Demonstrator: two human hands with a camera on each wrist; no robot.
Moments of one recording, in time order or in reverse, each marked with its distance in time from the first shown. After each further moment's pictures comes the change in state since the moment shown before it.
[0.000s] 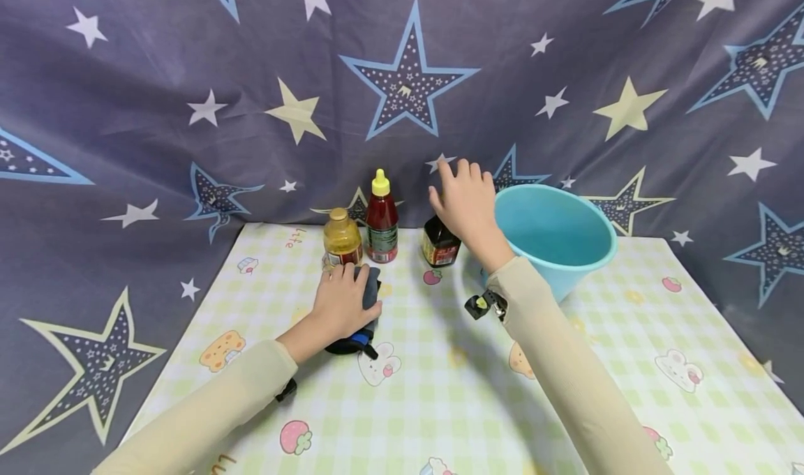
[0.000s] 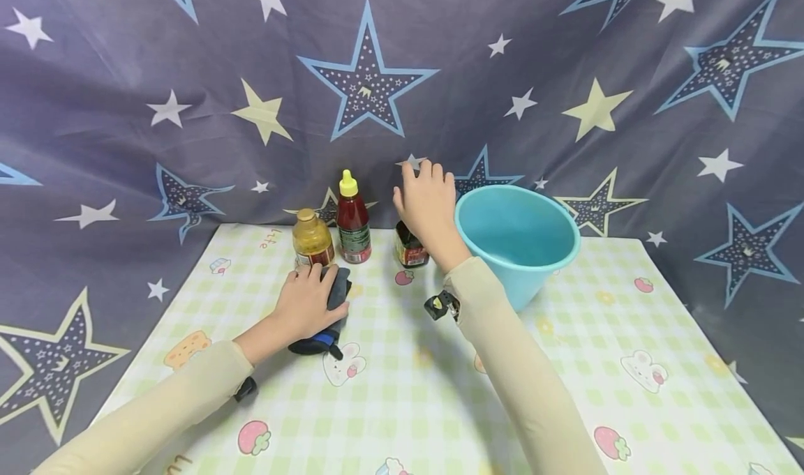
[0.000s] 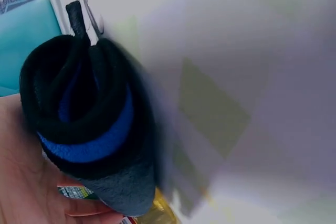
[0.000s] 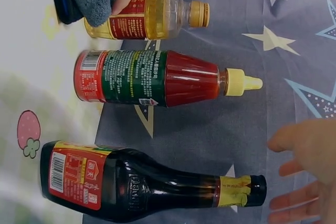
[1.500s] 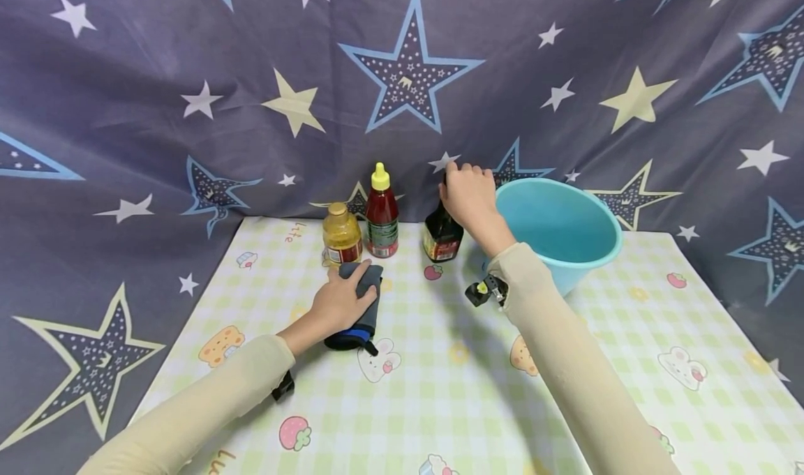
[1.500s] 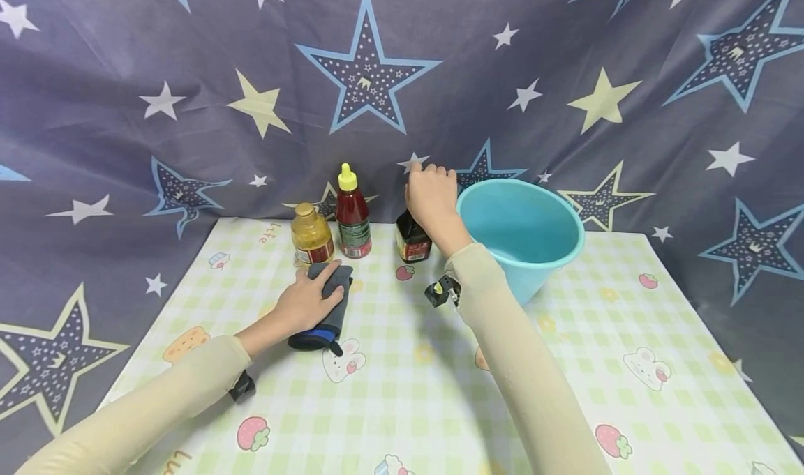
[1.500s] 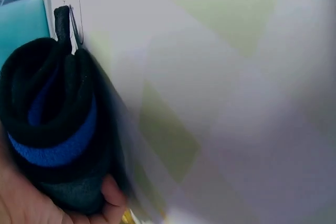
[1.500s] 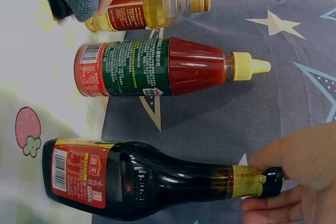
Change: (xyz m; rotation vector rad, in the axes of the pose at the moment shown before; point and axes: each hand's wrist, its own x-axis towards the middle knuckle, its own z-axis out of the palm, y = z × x) left_hand 0.009 -0.009 0.014 -0.428 -0.188 -0.198; right_hand 0.015 0.008 0.012 0.043 -0.188 0.035
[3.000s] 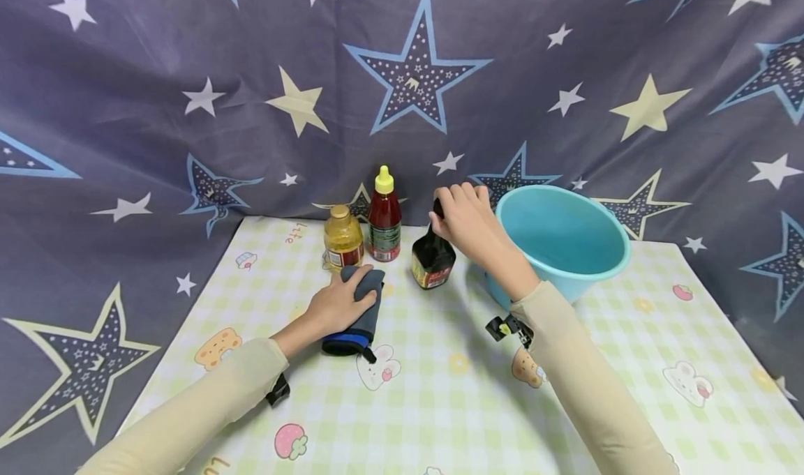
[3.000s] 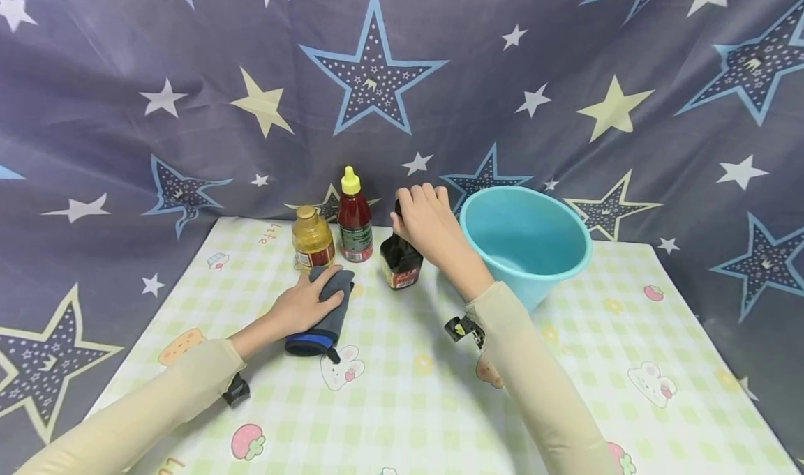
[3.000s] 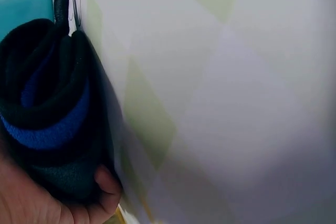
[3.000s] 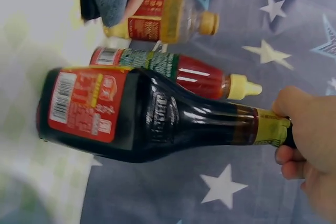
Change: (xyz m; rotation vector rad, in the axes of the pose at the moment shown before) left_hand 0.003 -0.008 -0.003 -0.066 -0.034 0.033; right_hand -0.038 0.006 0.011 0.046 0.297 -0.438
